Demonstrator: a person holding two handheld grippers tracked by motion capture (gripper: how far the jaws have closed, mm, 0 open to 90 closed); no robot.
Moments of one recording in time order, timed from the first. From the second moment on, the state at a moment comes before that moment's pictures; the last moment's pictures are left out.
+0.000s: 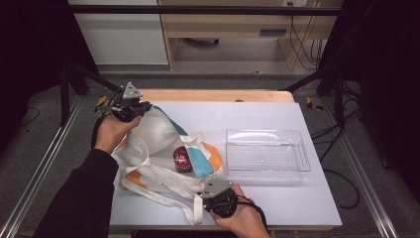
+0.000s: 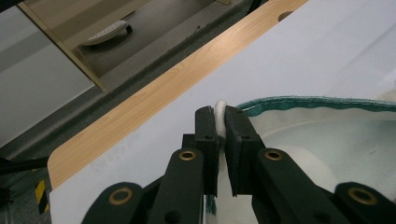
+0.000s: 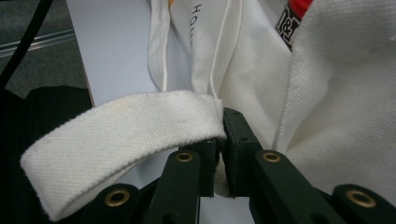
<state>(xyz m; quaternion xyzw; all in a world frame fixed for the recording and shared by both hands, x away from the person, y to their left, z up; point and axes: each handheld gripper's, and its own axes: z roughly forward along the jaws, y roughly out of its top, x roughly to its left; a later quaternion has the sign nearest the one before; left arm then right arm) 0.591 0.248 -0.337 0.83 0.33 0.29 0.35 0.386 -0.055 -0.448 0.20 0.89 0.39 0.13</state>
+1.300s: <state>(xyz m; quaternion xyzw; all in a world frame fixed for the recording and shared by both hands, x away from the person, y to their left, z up) 0.604 0.256 -0.375 0.83 0.35 0.26 0.35 0.401 -0.059 -0.463 0.22 0.88 0.40 0.11</state>
